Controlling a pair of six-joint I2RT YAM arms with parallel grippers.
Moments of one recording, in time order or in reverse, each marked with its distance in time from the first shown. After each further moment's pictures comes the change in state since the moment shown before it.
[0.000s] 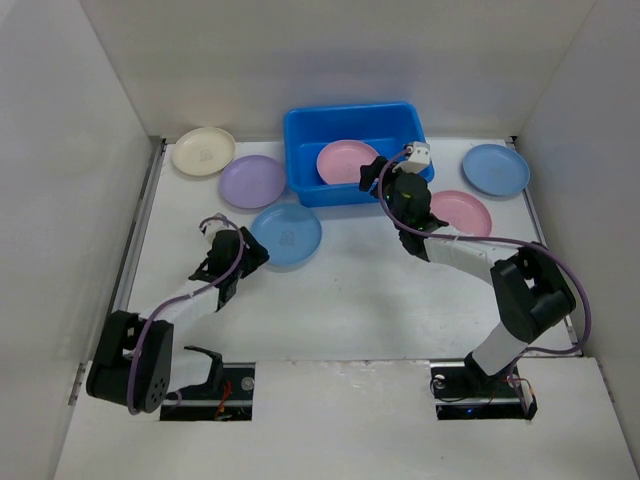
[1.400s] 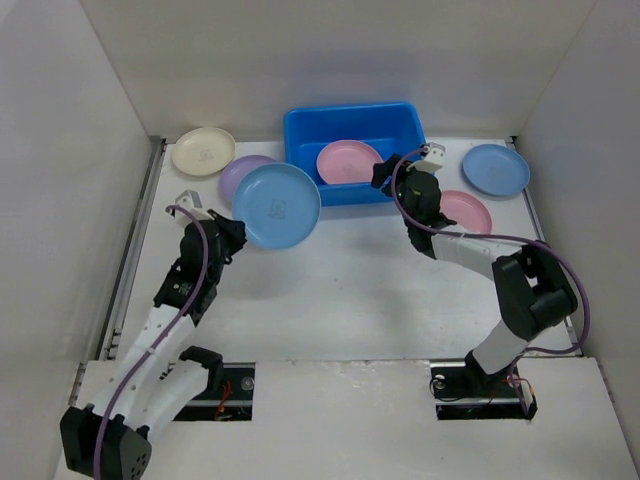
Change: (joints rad) left arm -0.033 -0.425 0.185 -0.290 -0.088 -0.002; right arm -0.076 0.006 -0.027 0.008 -0.021 0.082
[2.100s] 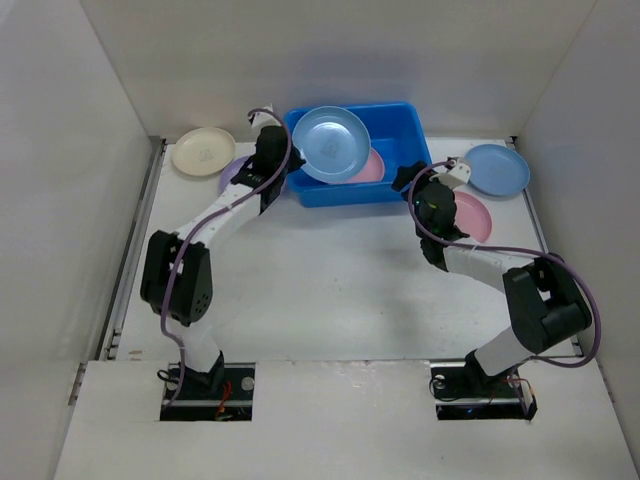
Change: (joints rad) left arm -0.113 0.950 0.788 0.159 -0.007 0.166; right arm -0.053 -0.097 -0.151 0.092 0.150 0.056
